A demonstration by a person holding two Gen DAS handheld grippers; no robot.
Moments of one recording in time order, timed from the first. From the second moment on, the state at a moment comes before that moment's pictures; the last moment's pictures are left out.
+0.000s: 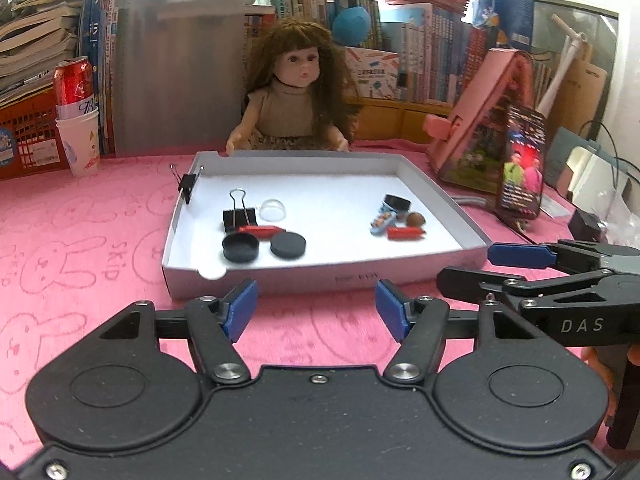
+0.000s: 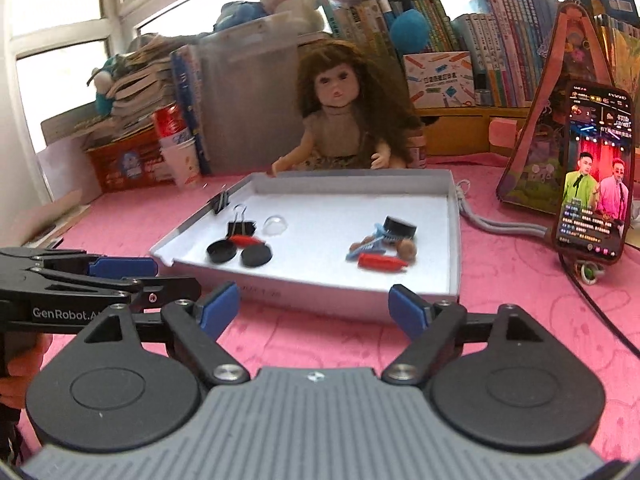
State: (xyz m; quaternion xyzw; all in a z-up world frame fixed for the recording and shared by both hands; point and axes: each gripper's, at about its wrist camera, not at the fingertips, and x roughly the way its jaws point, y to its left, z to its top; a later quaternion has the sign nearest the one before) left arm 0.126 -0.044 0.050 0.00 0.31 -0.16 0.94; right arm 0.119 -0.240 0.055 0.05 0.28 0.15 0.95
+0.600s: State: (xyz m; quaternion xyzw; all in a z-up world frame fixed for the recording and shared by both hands) left arm 0.077 -0.036 0.036 0.01 0.31 -0.16 0.94; right arm 0.079 -0.233 0.042 0.02 0.28 0.17 0.94
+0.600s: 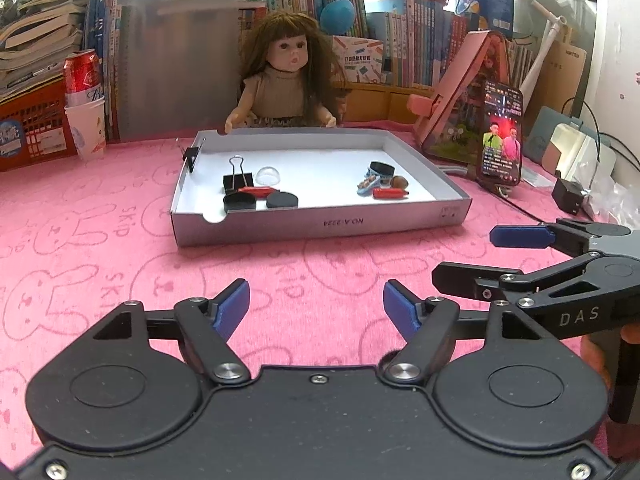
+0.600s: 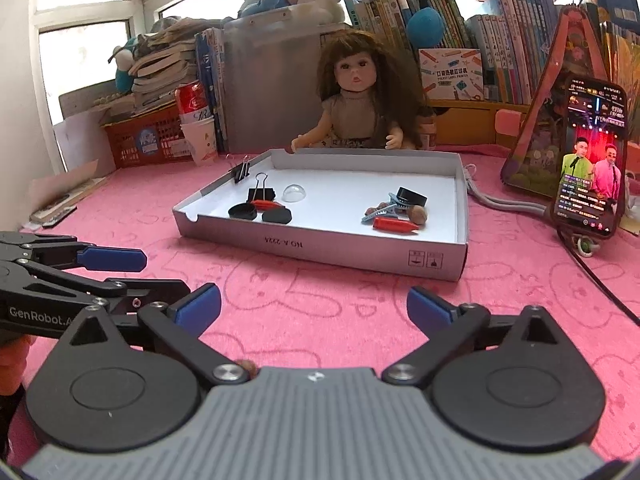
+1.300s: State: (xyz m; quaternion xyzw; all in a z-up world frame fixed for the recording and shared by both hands) left arm 0.037 -0.039 0.024 0.03 0.33 -0.19 0.93; right arm 0.050 -0.228 0.029 -0.04 0.29 0.18 0.94
